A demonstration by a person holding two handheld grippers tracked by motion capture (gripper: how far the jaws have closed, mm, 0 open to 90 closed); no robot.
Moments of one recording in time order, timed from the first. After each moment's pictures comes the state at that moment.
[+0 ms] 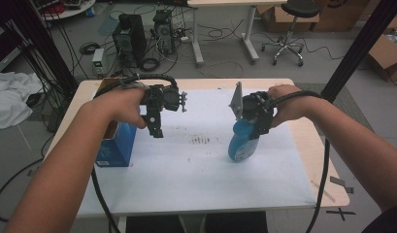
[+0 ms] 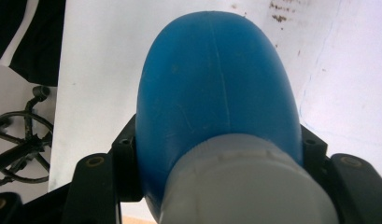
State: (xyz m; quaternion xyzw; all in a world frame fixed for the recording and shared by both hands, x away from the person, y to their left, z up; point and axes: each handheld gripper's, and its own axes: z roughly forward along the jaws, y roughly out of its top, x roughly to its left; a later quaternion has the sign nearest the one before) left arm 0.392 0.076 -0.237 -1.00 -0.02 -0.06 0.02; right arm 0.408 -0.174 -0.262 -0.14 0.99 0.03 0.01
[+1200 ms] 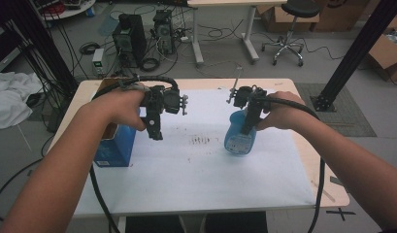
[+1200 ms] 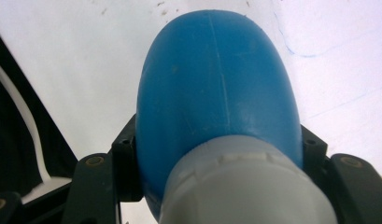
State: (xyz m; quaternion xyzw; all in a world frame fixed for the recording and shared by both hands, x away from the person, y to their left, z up) left arm 0.381 0.072 -0.233 -1.00 -0.01 -0.07 0.03; right arm 0.419 -0.169 -0.263 0.19 0.98 0.03 0.01
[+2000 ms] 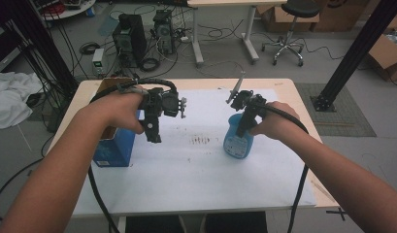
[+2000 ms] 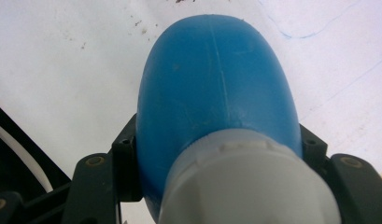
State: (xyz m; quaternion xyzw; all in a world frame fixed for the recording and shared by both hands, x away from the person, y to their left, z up) left arm 0.373 0.076 -0.235 -1.00 -0.01 -0.07 0.03; right arm 0.417 -0.168 -0.285 0.30 0.95 0.05 0.03
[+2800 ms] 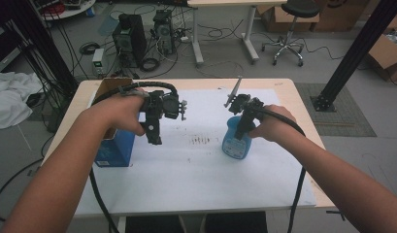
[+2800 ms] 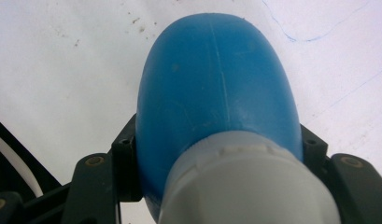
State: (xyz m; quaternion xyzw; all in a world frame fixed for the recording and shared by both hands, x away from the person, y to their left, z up) left arm 0.375 0.076 -0.245 -1.00 -0.01 -0.07 0.03; right arm 0.416 -0.164 -0.295 0.29 0.95 0.05 0.03
